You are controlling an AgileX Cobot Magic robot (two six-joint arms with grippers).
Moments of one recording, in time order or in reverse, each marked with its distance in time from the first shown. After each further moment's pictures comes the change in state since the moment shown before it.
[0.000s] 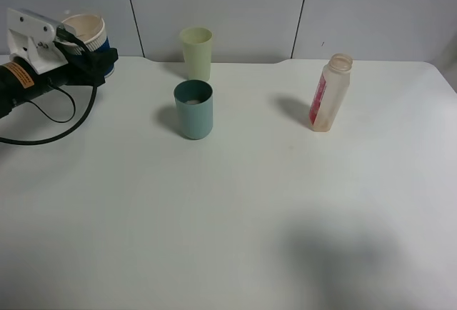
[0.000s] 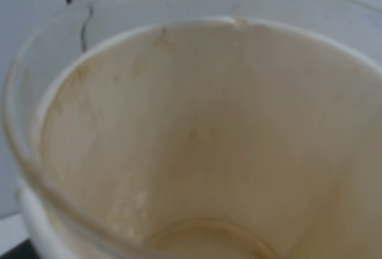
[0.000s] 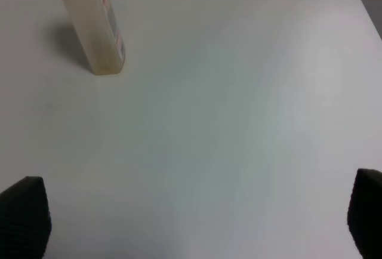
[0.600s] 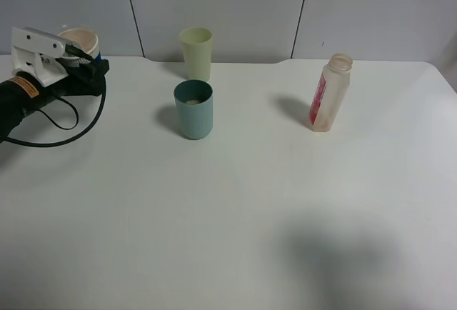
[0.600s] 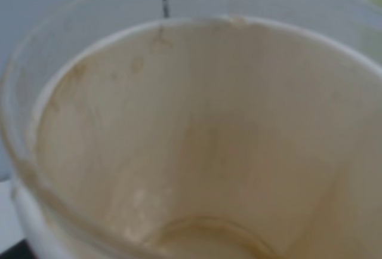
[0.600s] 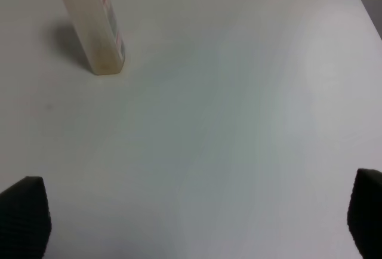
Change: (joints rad) left arm 0.015 0.113 0.000 -0.166 -0.024 0.128; right arm 0.000 0.000 0.000 0.000 0.000 0.000
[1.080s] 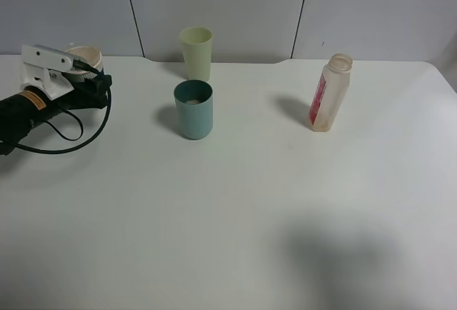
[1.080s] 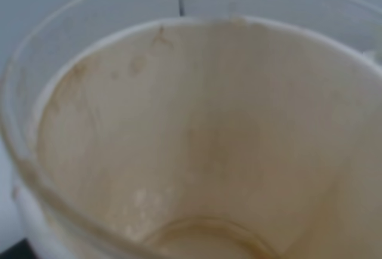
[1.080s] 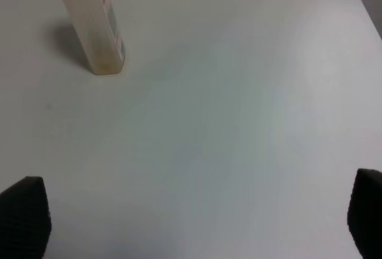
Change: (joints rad) left arm 0.000 0.079 0.004 -0.072 -0.007 0.052; right arm 0.000 0.000 0.000 0.000 0.000 0.000
